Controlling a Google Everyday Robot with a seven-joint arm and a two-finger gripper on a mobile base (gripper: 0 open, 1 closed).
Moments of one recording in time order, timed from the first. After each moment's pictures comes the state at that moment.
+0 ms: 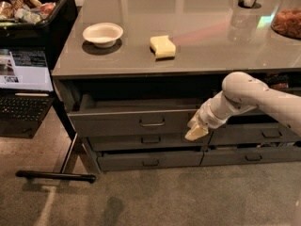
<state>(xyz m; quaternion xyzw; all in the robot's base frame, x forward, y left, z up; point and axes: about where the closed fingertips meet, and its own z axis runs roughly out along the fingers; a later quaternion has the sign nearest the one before) 0.599 -0.169 0.612 -0.59 0.77 0.13 0.20</state>
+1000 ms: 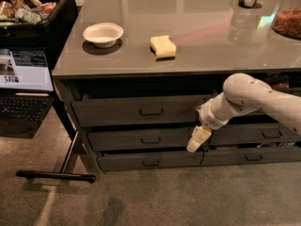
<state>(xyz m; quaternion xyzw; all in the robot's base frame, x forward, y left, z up) 0.594 -0.175 0.621 -0.57 0.78 0.11 0.21</state>
